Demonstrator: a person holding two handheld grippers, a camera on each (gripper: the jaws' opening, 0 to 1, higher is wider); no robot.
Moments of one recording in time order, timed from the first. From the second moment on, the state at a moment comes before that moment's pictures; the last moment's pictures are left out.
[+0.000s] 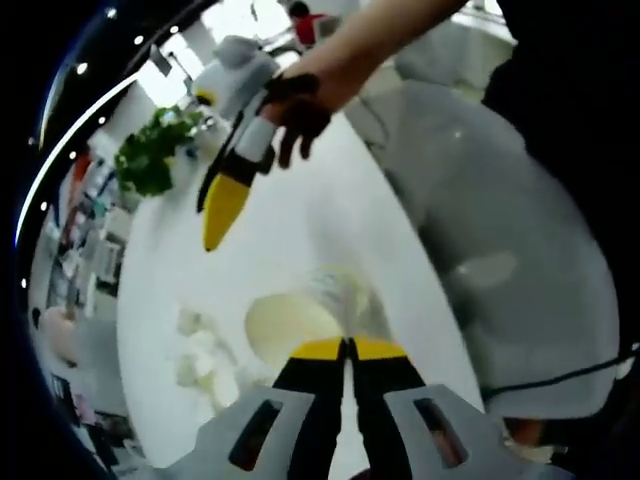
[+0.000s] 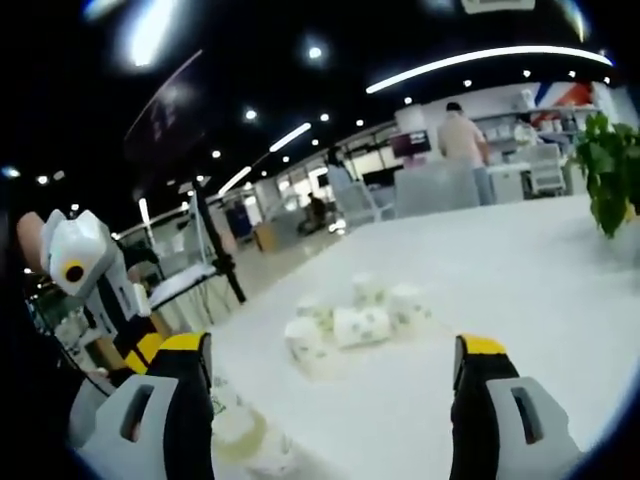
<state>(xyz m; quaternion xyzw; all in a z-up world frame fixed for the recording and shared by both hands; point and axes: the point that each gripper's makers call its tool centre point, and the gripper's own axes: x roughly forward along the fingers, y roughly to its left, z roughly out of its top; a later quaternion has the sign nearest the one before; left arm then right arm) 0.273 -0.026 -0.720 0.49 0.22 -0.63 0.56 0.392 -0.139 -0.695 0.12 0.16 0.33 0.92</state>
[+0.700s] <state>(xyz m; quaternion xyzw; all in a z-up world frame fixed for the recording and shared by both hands) 0.271 -0.033 -0.744 0.54 0.23 -0.65 0.48 0.393 -0.148 -0.702 0.13 0.16 0.32 0.92</state>
